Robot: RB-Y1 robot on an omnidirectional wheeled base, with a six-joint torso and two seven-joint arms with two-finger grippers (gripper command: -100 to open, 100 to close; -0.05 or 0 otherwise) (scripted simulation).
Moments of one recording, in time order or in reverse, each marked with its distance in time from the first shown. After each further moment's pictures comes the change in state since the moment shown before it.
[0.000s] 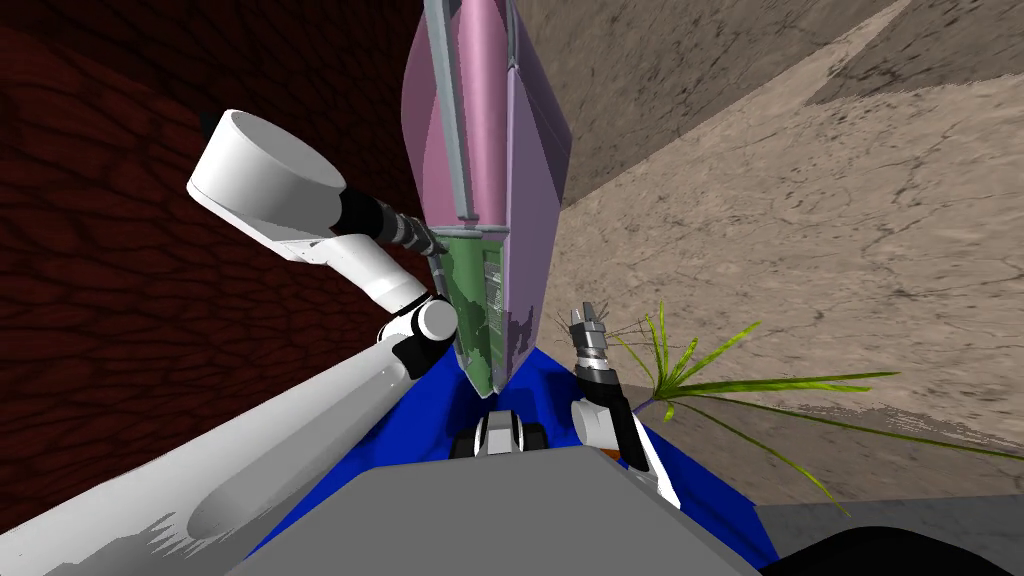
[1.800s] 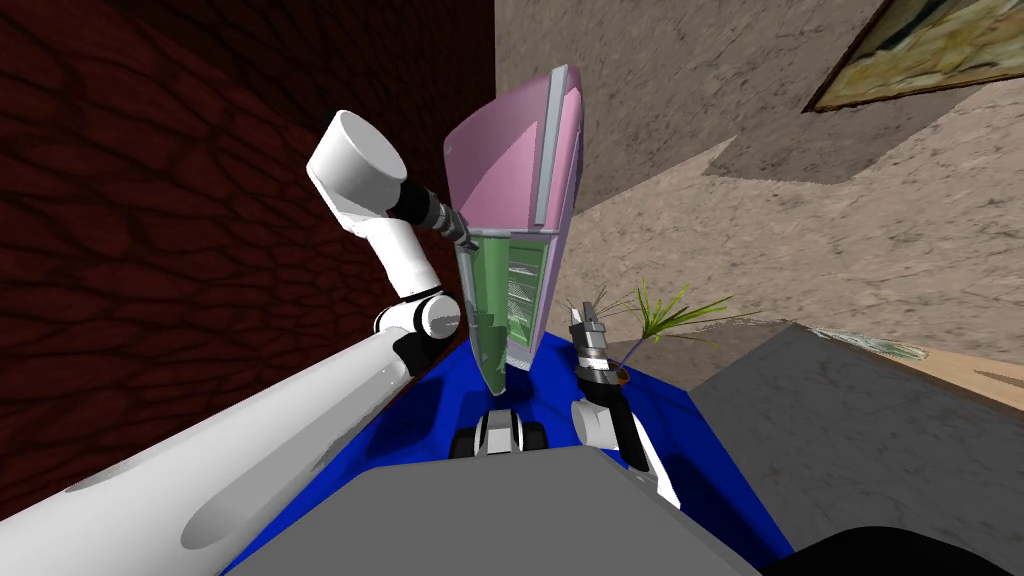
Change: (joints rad) left arm -0.073 0.017 -0.175 0.288 0.158 -0.127 0.146; right arm 0.000 0.000 0.000 0.000 0.000 0.000 0.000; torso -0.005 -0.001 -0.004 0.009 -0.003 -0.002
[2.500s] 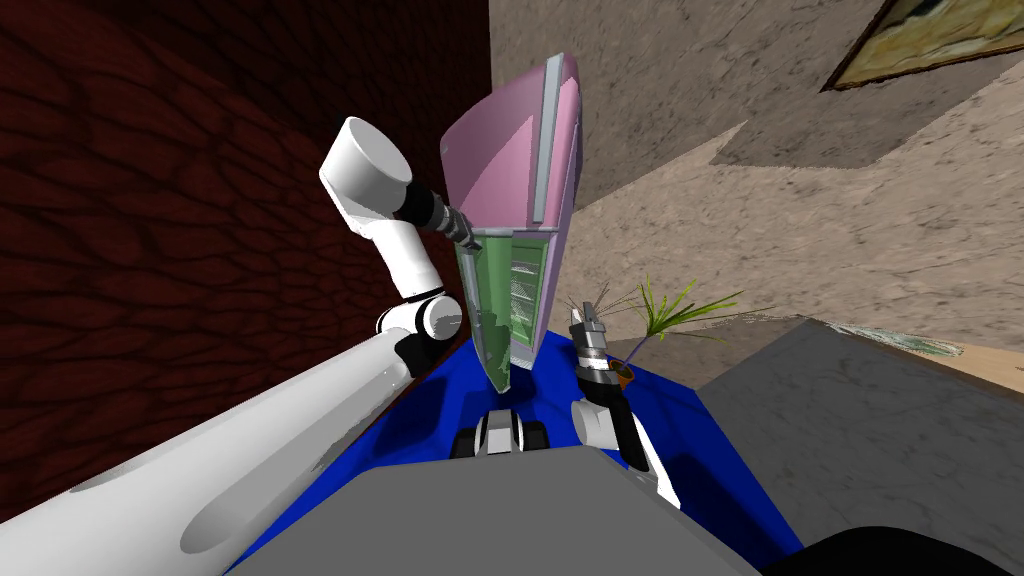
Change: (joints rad) left arm 0.000 -0.014 0.002 0.016 0.022 -0.006 0.000; right arm 0.000 0.000 0.000 0.000 0.000 0.000 0.000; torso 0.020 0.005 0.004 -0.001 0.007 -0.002
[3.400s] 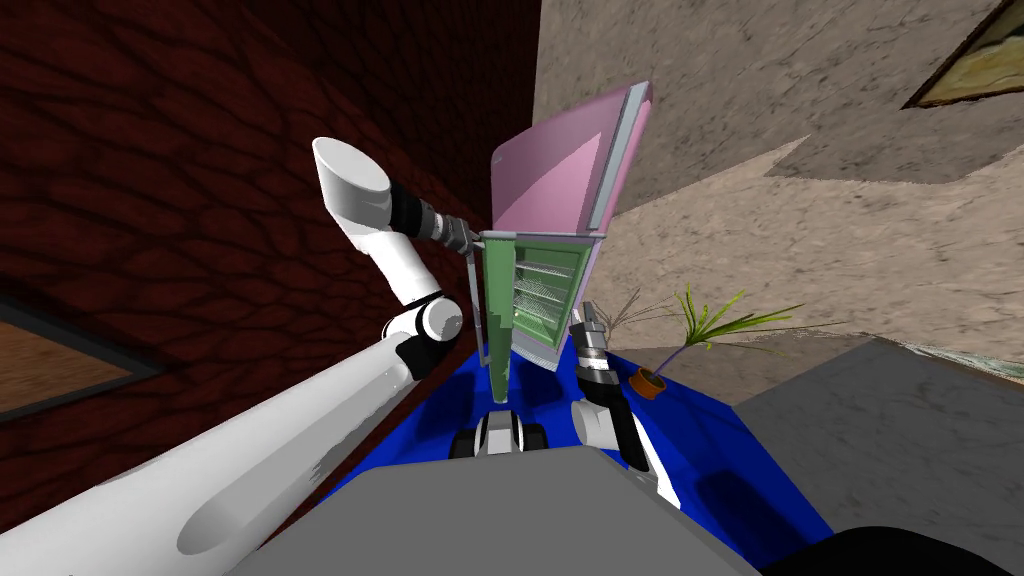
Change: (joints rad) left arm 0.031 -0.032 0.134 -0.055 0.187 0.114 -0.114; right arm 0.000 0.000 0.000 0.000 0.000 0.000 0.000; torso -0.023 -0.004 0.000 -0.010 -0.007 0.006
